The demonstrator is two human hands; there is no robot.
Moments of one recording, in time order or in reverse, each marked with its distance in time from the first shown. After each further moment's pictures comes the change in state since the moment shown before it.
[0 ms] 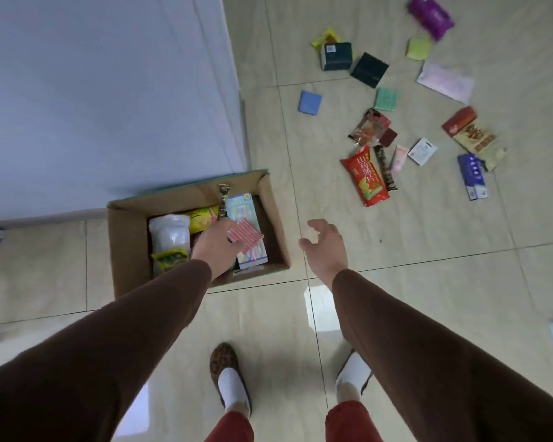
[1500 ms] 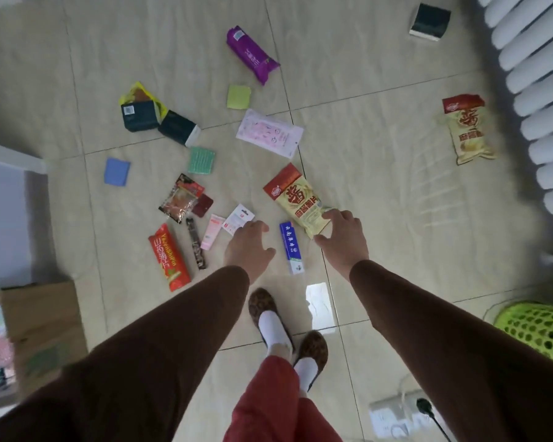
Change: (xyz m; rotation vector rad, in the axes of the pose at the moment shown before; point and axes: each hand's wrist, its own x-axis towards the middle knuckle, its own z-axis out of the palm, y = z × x) left_hand 0.212 0.715 0.394 0.192 -0.068 0.117; right_hand 0.422 0.261 -0.665 -0.308 0.013 -0.095
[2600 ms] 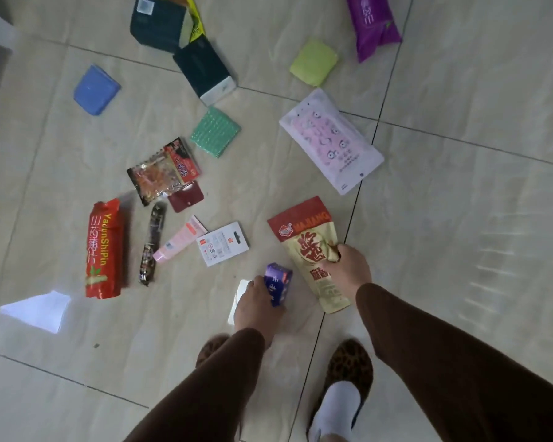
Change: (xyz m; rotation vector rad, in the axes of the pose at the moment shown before) left_hand 0.214 -0.048 0.221 -0.356 0.008 -0.693; right_hand 0.324 0.079 0.163 -0.115 -0.416 -0.027
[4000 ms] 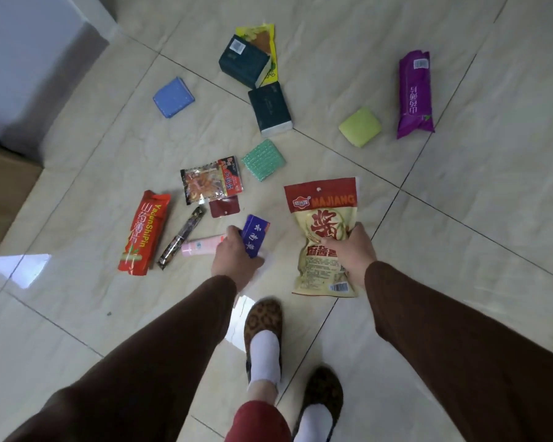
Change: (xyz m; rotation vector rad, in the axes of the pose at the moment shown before) left_hand 0.017 0.002 -0.161 -0.369 0.201 0.009; right_hand -0.004 -0.139 -0.065 0.136 -0.013 -0.010
